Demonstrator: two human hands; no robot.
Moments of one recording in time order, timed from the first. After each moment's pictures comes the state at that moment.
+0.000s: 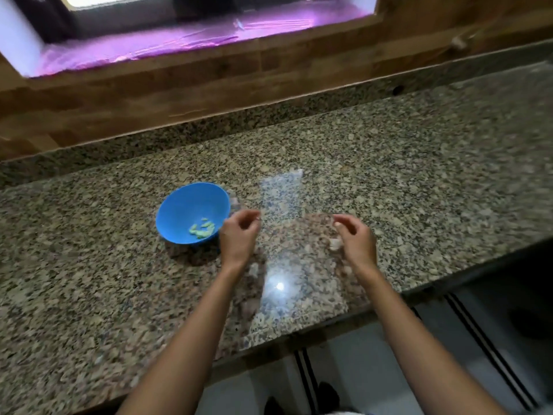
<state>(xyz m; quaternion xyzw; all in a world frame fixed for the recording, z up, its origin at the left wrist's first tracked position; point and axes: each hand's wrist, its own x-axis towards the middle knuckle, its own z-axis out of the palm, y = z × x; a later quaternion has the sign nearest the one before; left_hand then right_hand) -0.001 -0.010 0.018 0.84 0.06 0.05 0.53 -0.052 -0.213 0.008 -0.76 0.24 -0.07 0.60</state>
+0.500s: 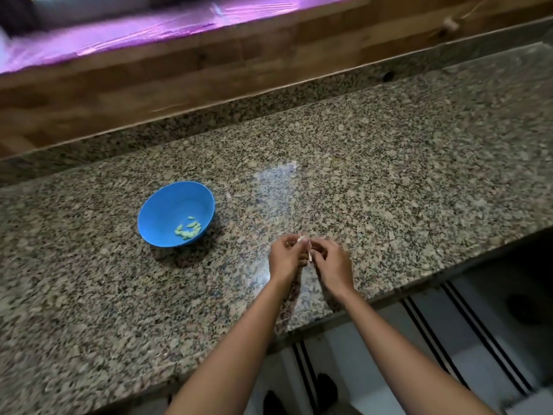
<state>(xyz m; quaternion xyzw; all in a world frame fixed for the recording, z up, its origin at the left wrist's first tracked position) -0.031 -0.107 -0.039 0.72 0.14 -0.17 0.66 -0.065 -0.205 -0.047 -0.89 0.17 -0.03 0.42</state>
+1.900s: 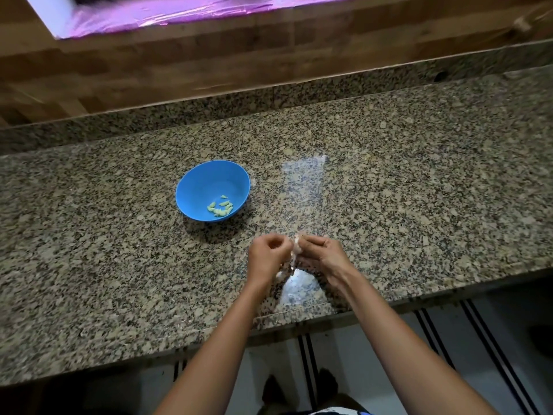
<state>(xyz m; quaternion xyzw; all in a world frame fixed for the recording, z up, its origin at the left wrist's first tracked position) -0.050 -0.015 -0.026 0.83 0.08 -0.06 0.56 -0.053 -0.159 -0.019 -0.55 0.20 0.21 0.79</state>
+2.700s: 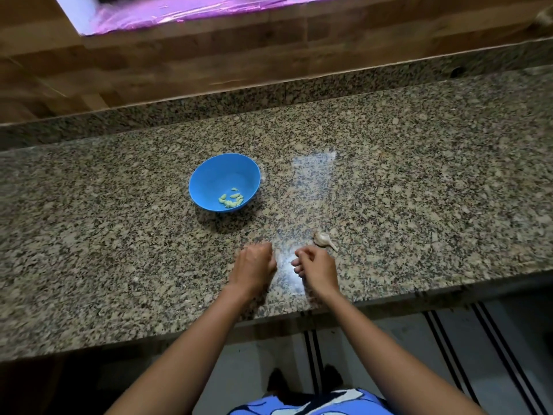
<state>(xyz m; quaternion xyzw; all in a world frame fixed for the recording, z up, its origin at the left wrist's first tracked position) -0.074 0.025 -0.035 0.97 -0.04 -0.06 0.22 -0.085 -0.117 -0.048 -0.79 0.17 0.10 0.58</state>
